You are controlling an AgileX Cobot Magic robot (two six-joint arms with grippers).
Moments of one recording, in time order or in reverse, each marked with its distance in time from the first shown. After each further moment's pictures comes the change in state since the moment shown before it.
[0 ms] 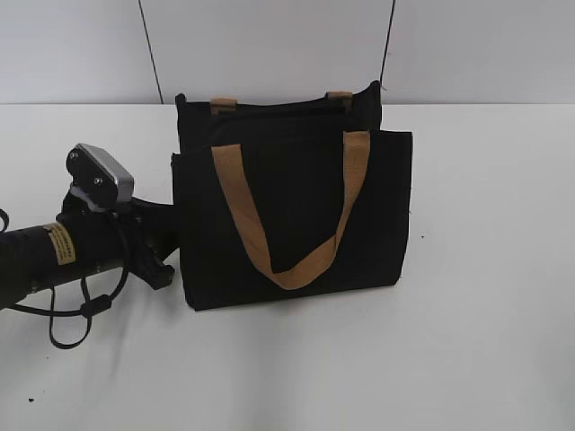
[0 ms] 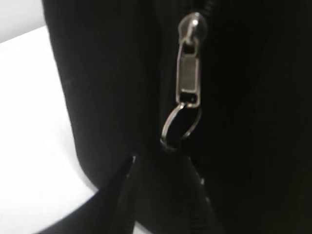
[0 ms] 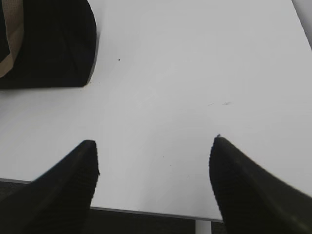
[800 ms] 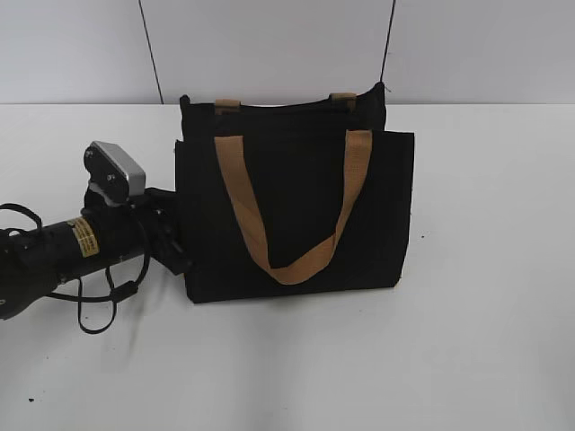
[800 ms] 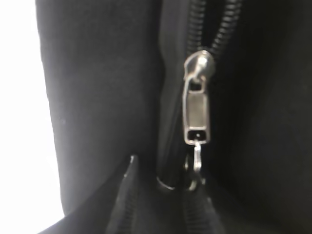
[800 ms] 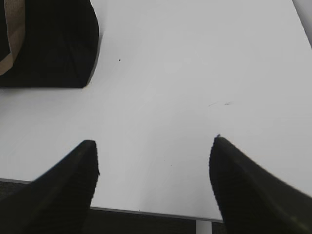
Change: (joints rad) left arm 0.003 0.152 -0.113 0.030 -0.190 0.000; right arm 0.000 0.000 0.000 0.001 0.000 0.000
